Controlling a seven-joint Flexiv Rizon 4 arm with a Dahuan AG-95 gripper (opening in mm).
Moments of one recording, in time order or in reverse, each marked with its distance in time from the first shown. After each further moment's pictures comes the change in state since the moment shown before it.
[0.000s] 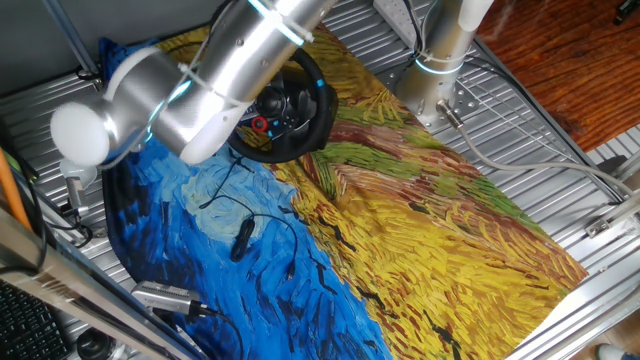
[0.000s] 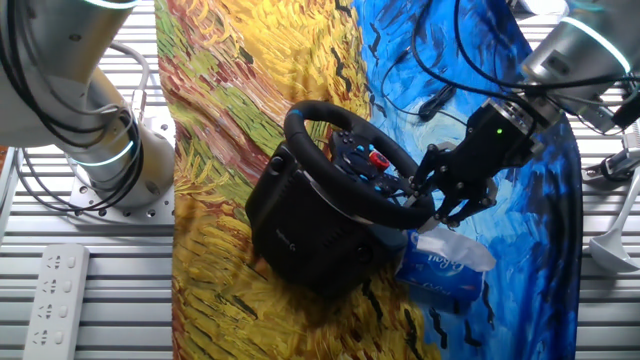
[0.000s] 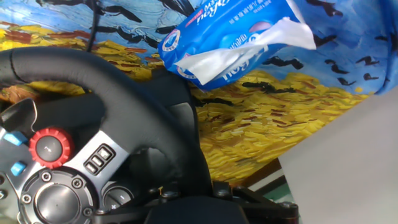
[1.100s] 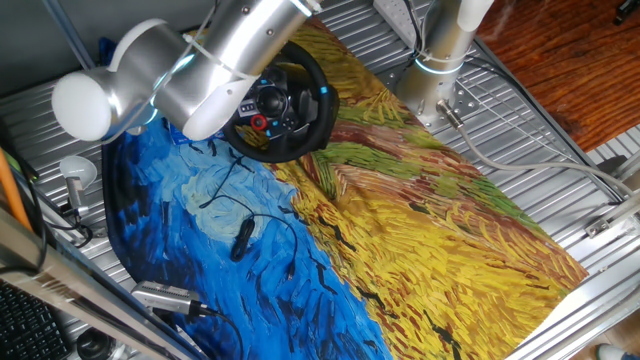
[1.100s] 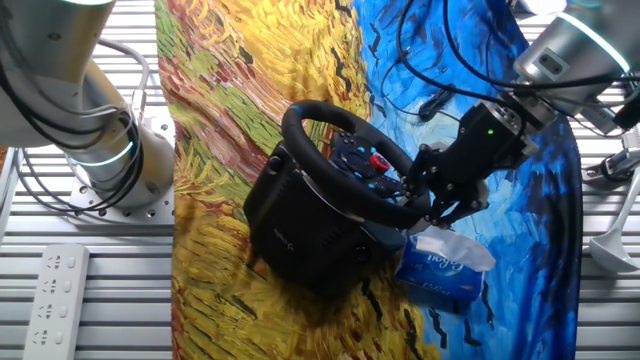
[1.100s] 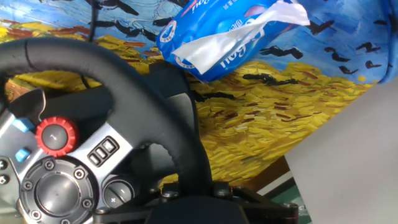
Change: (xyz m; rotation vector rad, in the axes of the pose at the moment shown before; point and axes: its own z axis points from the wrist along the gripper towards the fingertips) arm 0.016 0.001 0.004 -0.024 -0.041 0.028
